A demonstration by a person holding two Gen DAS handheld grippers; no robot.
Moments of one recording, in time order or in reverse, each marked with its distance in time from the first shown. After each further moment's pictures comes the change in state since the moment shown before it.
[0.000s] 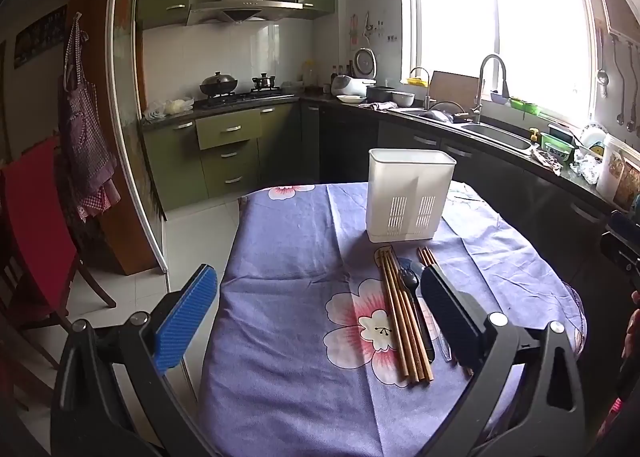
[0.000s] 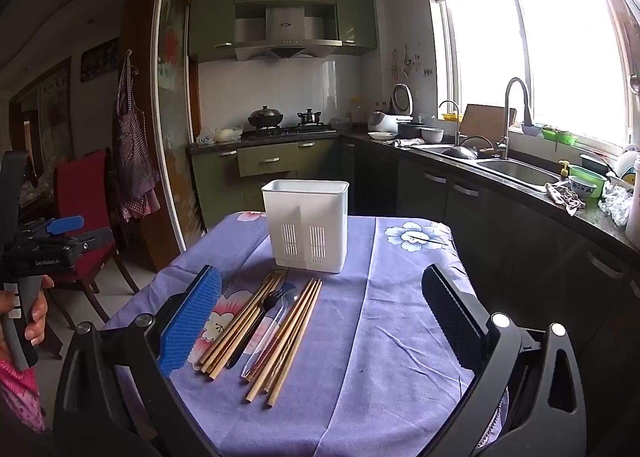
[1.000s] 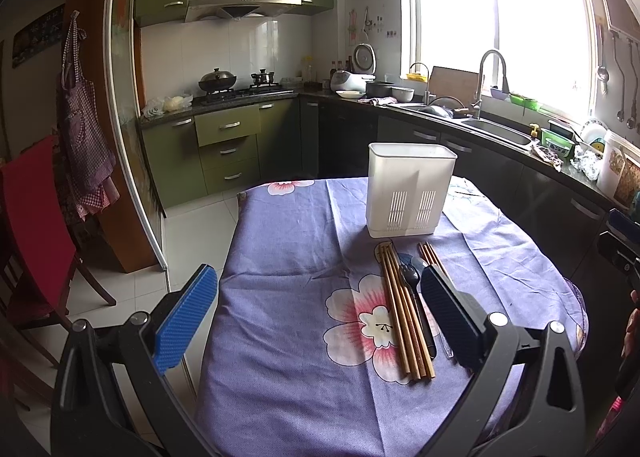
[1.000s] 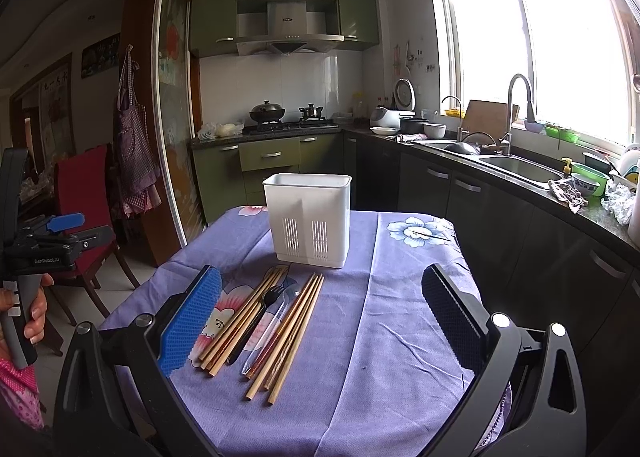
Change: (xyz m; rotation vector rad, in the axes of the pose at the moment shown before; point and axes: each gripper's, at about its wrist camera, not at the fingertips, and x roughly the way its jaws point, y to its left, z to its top) left arm 0.005 0.001 -0.004 0.000 0.012 -0.001; right arm 0.006 0.006 -0.005 -0.005 0.020 0.004
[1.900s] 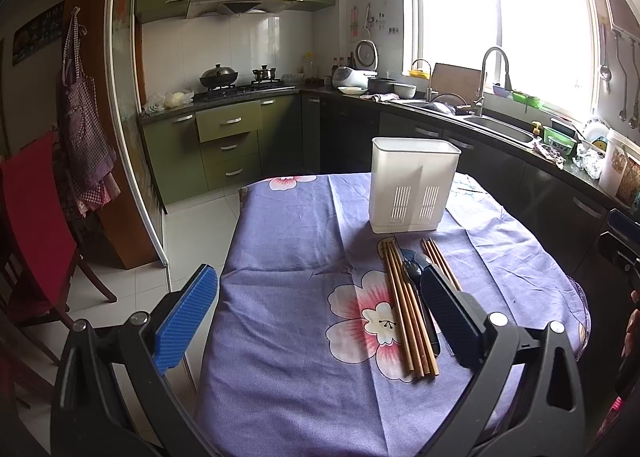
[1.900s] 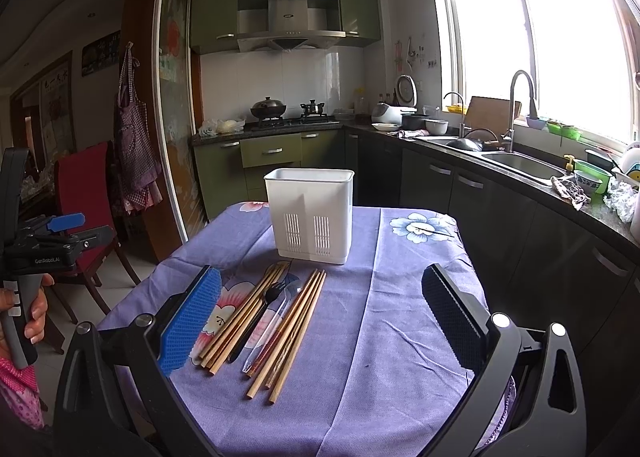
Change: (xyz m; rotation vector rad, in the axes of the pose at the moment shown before) left arm 0.005 0.002 -0.008 -0.001 0.012 0.001; right arm 0.010 0.002 -0.005 -0.001 0.016 0.004
